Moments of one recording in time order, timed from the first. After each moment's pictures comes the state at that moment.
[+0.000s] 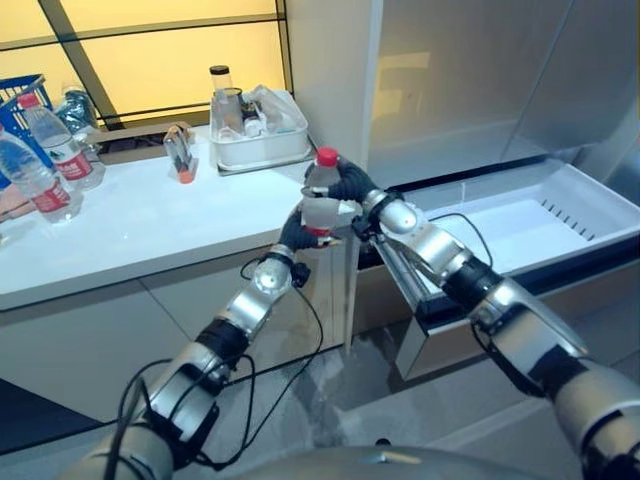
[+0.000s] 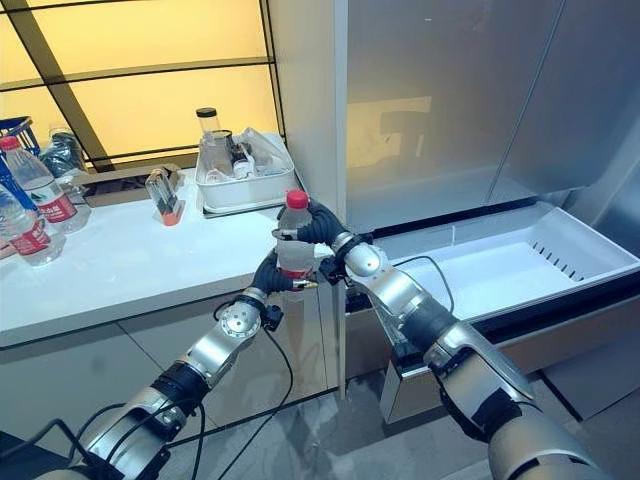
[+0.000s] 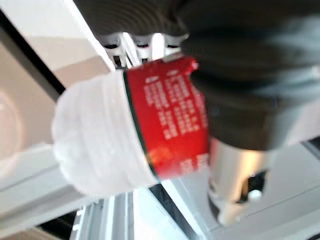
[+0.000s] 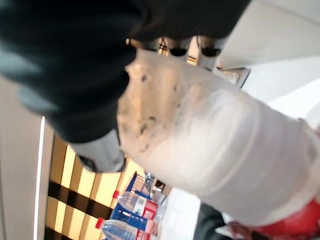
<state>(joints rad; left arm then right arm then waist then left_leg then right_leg) -0.50 0.29 -0.51 0.48 -0.15 -0.07 0.24 -0.85 -0.37 0.67 0.38 0.39 0.03 -0.04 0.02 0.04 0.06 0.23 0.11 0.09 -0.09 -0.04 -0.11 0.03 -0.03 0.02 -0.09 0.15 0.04</state>
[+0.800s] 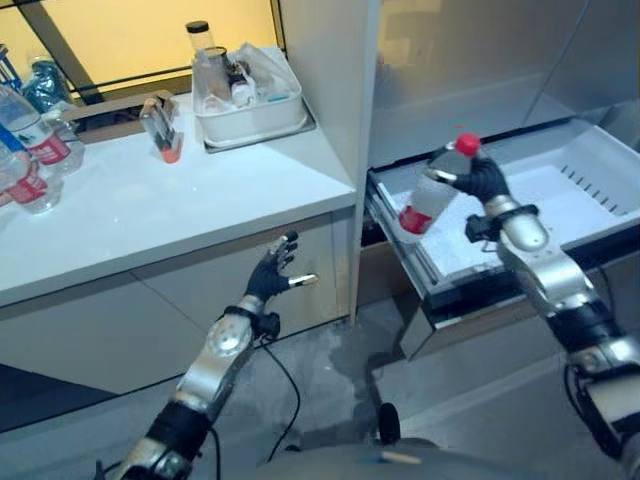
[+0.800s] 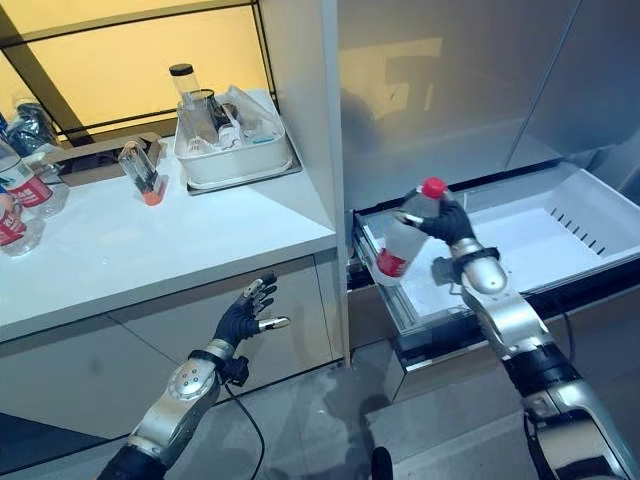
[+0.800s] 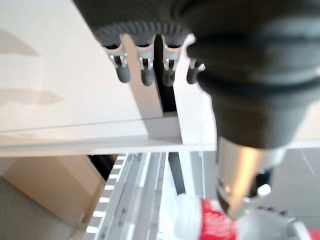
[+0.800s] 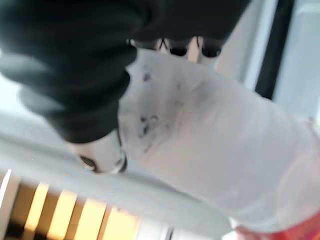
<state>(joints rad) -0.04 0.38 -0.32 0.09 -0.33 -0.11 -0.01 -0.43 -0.73 0.18 0.20 0.43 -0.05 -0.07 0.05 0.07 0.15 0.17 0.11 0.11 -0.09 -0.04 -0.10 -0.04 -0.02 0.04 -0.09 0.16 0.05</state>
